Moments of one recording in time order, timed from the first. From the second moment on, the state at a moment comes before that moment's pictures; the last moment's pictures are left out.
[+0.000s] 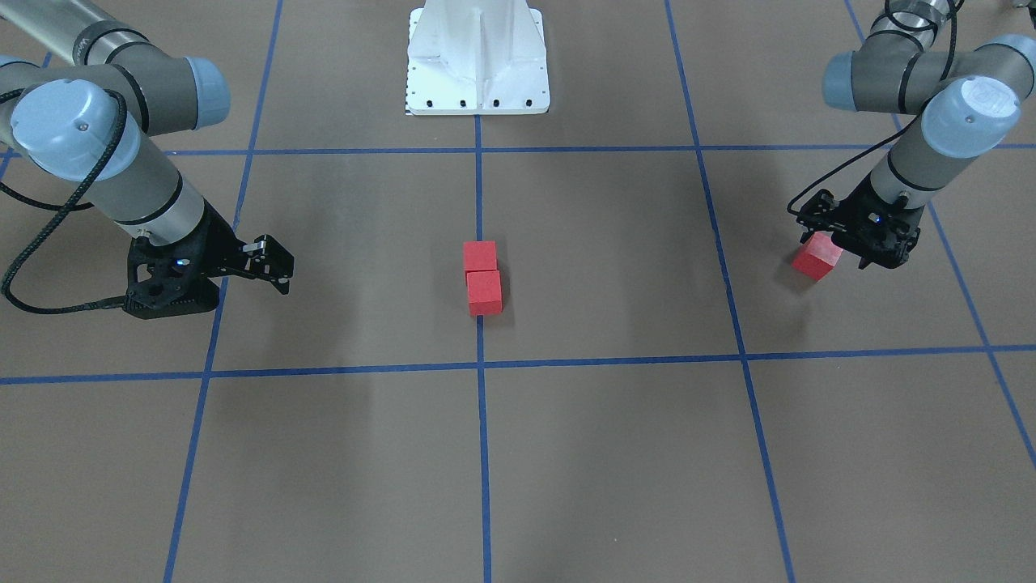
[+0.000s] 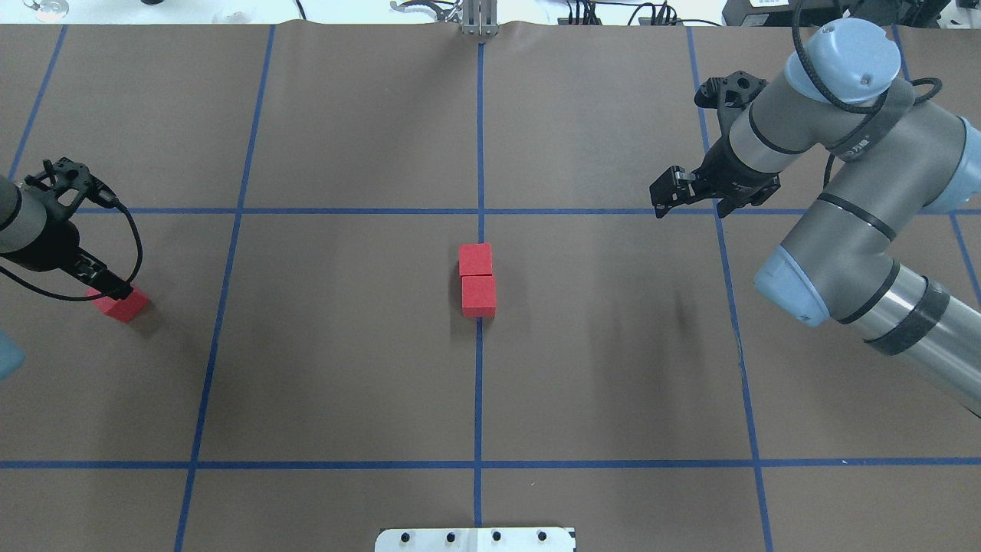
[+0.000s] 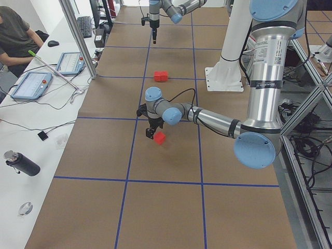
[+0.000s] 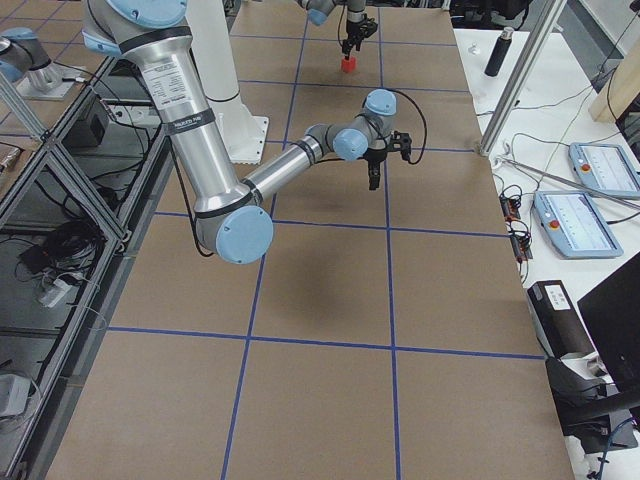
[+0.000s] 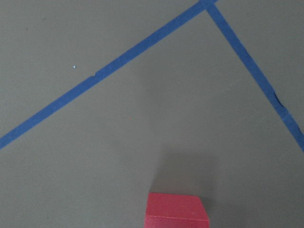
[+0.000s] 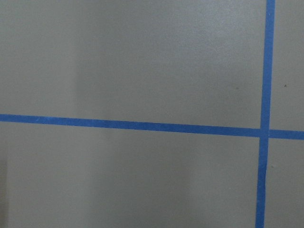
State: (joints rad) left arm -0.92 -1.61 -1.74 -1.87 -2.13 -0.24; right arm 0.87 -1.17 1.73 -1.45 2.16 0.90
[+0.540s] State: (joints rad) left arm -0.90 -1.61 -1.70 -1.91 -2.13 -0.25; right arm 0.87 -1.17 1.73 -1.45 2.16 0.90
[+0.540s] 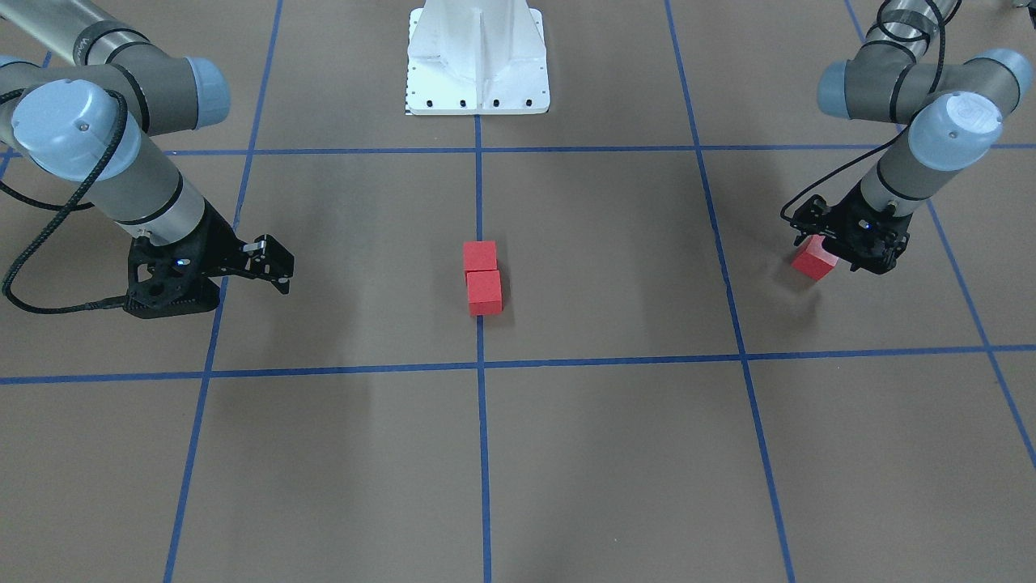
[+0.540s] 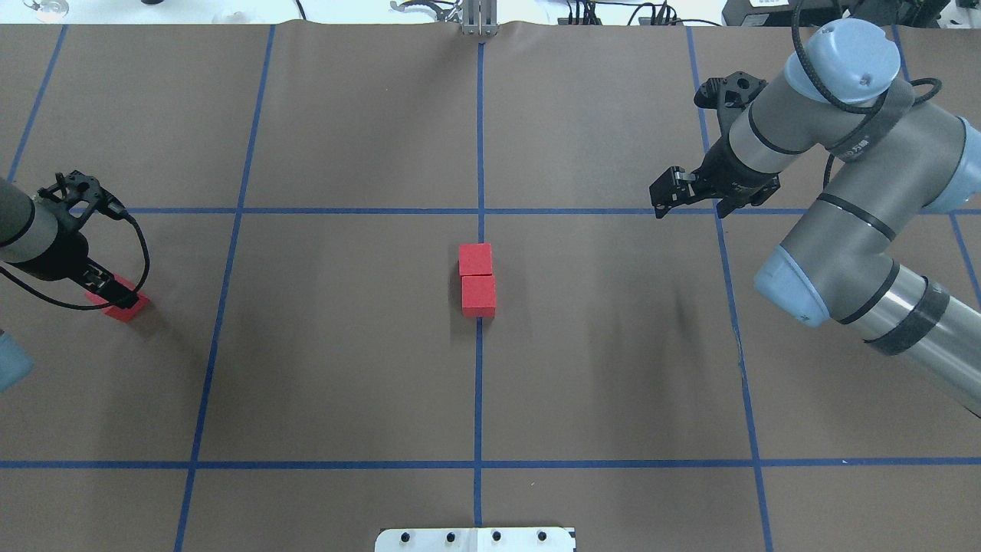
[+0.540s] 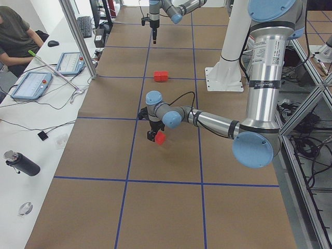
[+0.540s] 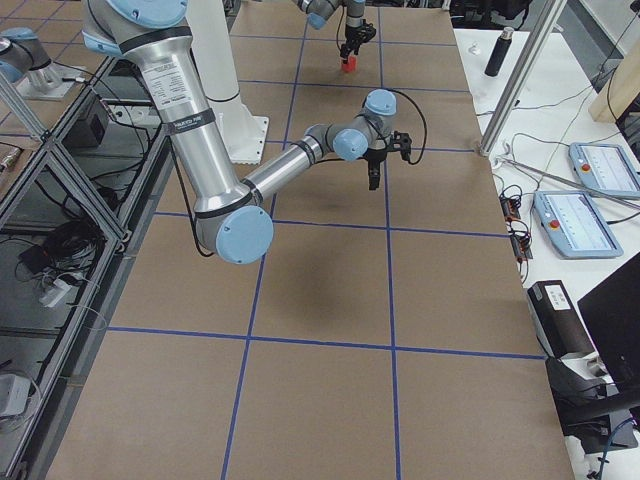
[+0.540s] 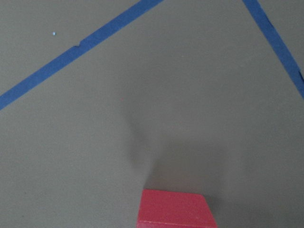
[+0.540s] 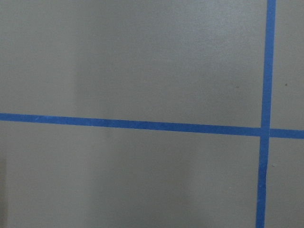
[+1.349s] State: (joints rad) left arm -0.89 -1.62 -1.69 -1.91 -2.13 -0.25; right arm 0.87 -1.17 1.74 -1.45 2.16 0.90
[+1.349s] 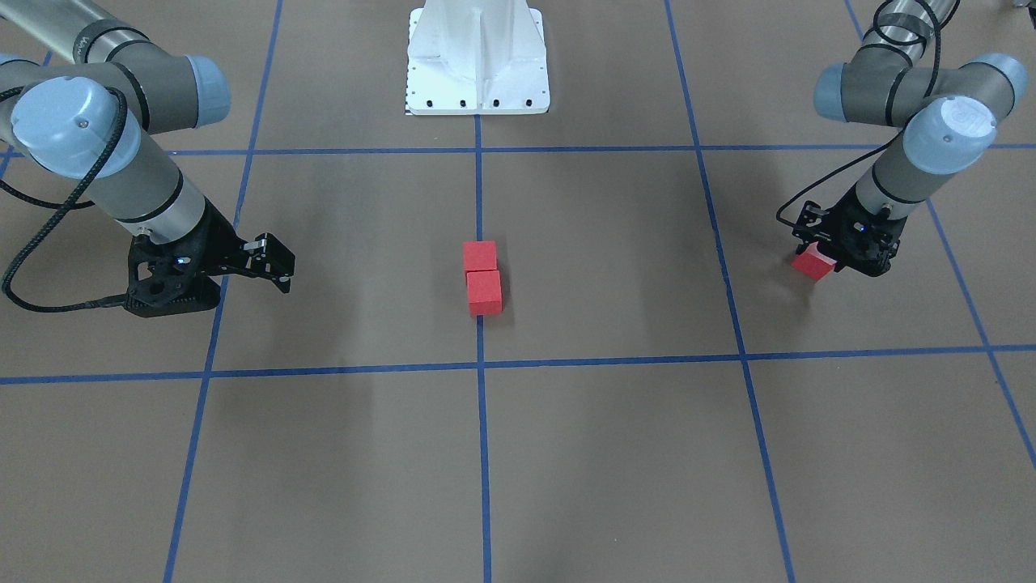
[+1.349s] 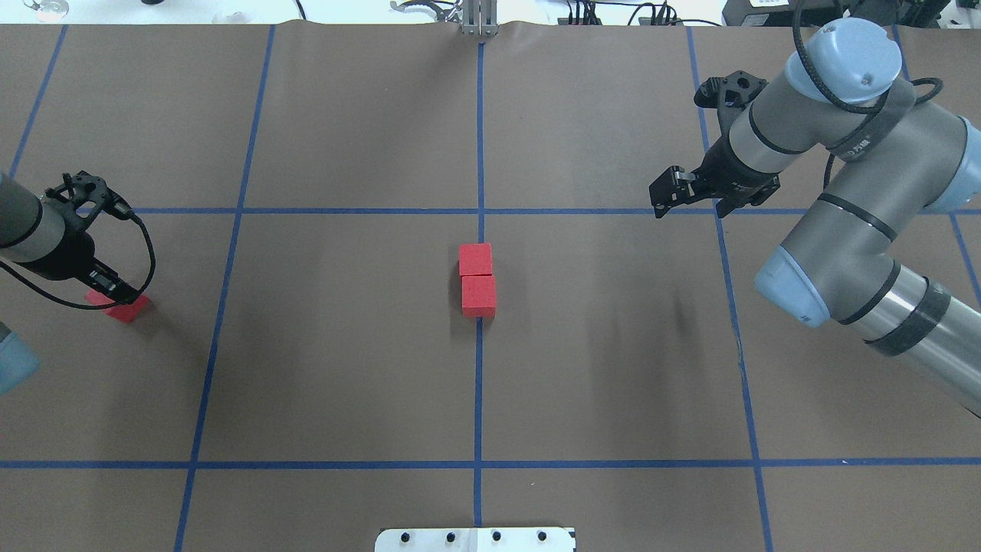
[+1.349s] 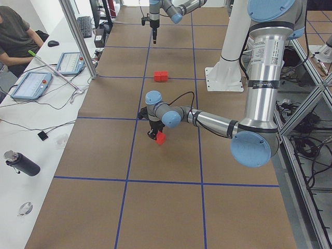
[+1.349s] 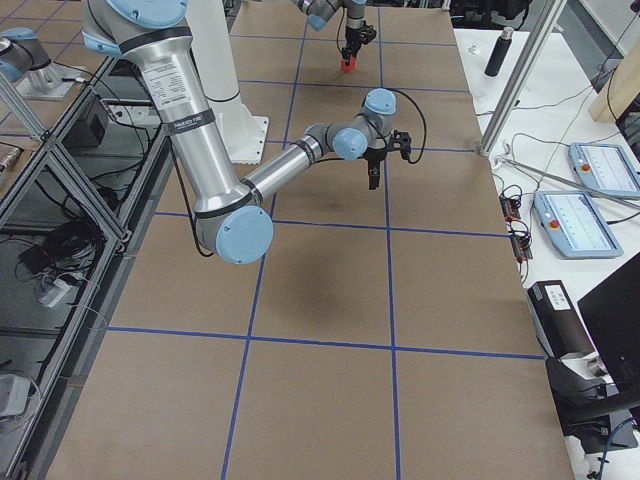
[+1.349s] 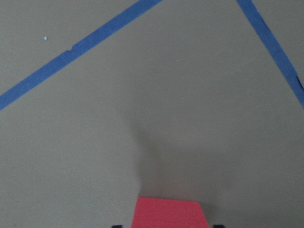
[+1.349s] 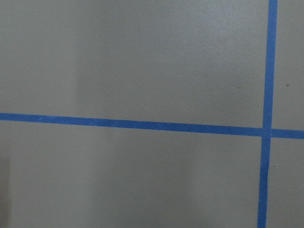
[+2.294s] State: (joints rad) left arm -0.95 -1.87 -1.92 -1.44 -2.19 -0.64; right arm 0.87 -1.17 1.73 -1.45 2.16 0.89
